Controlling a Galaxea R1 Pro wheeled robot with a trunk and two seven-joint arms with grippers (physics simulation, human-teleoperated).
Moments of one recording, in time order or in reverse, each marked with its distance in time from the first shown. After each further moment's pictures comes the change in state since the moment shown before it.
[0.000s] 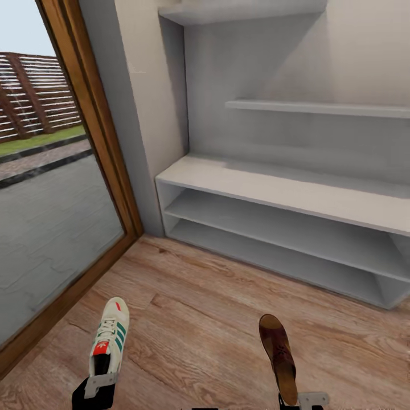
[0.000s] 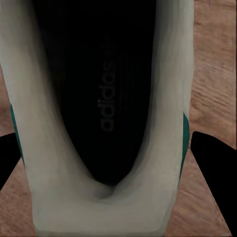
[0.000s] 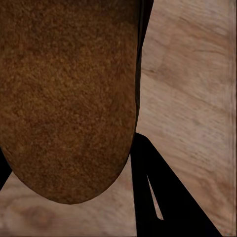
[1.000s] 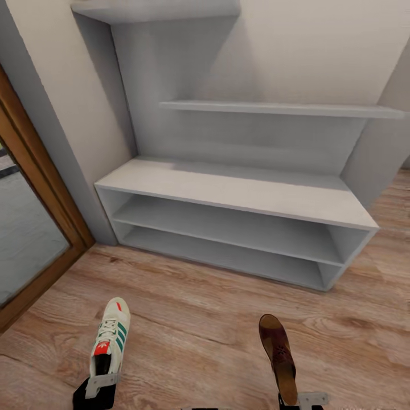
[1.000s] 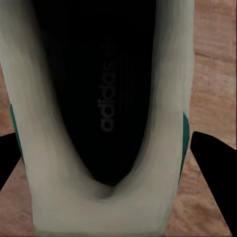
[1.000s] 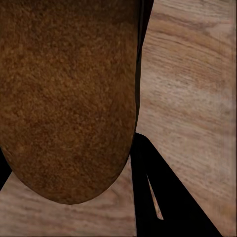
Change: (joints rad) left arm 0.000 -0.003 -0.002 0.002 -0.001 0.000 0.000; right arm 0.000 0.000 0.001 -0.001 0.000 0.001 0.000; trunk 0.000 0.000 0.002
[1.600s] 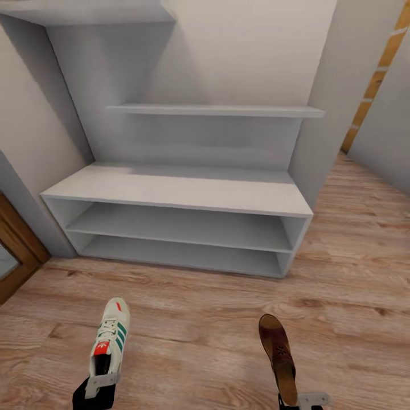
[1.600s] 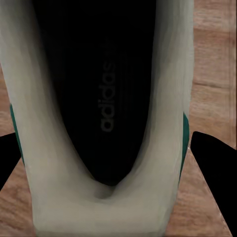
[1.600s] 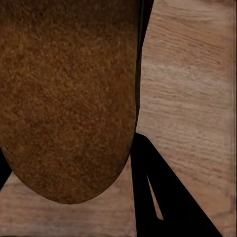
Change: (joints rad) left arm 0.000 0.001 0.001 0.000 0.000 0.000 0.000; right arm 0.000 0.001 0.000 0.001 0.000 0.000 0.000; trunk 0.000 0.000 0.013
